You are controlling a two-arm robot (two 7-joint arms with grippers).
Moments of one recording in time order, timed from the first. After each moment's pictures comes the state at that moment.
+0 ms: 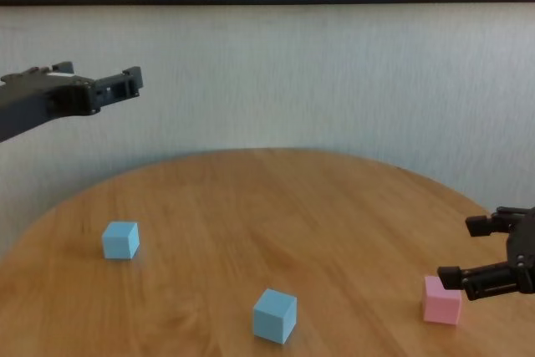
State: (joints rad) left arm -0.23 0.42 0.28 -1.47 -0.48 -0.07 -0.18; right arm 0.40 0.64 -0.54 -1.28 0.32 0.08 0.66
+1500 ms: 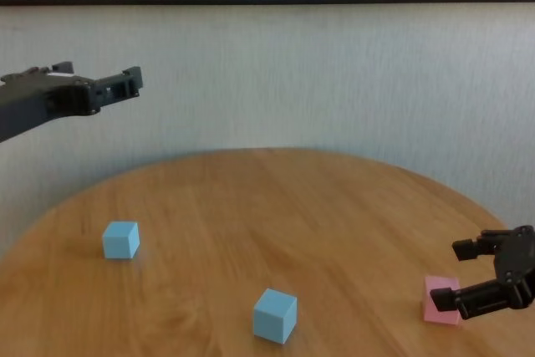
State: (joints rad) left arm -0.23 0.42 0.28 -1.47 -0.48 -0.07 -0.18; right arm 0.51 0.59 -0.60 -1.12 0.30 0.09 0.79
